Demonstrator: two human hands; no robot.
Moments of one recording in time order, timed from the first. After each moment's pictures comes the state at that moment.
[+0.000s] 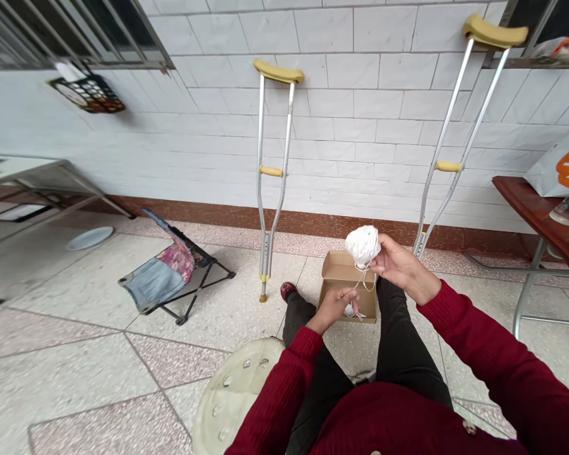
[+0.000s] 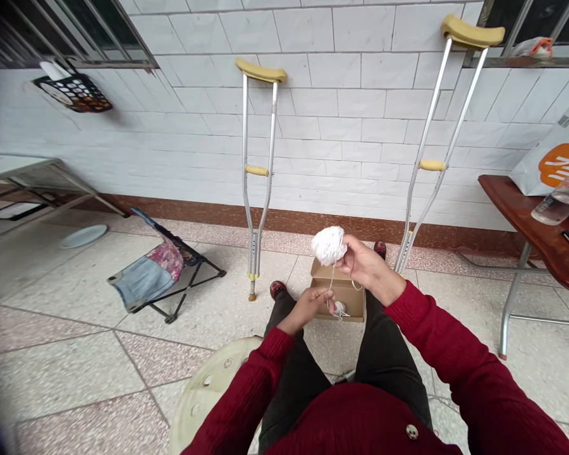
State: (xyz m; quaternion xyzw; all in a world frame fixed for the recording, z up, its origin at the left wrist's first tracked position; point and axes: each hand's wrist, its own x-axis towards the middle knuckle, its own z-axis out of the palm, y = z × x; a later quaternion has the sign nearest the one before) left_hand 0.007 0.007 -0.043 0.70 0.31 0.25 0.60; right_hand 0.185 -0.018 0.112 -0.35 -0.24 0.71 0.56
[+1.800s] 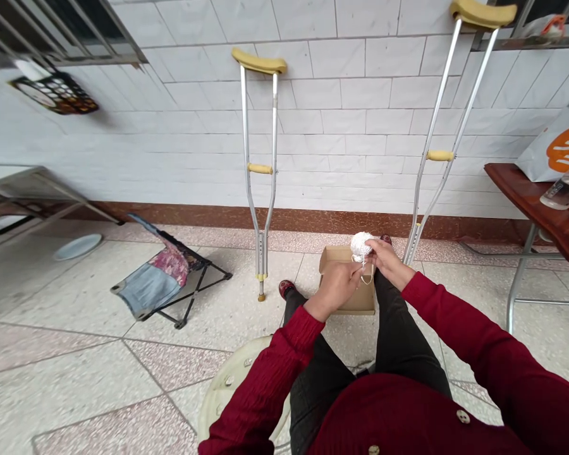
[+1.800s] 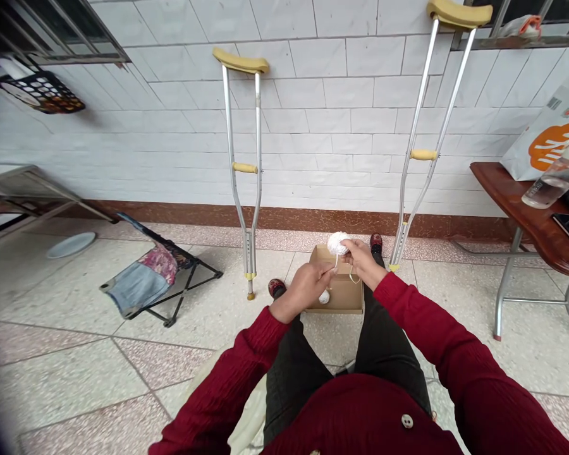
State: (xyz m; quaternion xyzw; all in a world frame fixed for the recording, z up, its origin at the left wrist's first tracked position) left_hand 0.033 0.005 0.055 0.87 0.33 0.21 0.30; right_hand 0.203 0.018 0.017 -0.51 -0.20 0.57 0.62
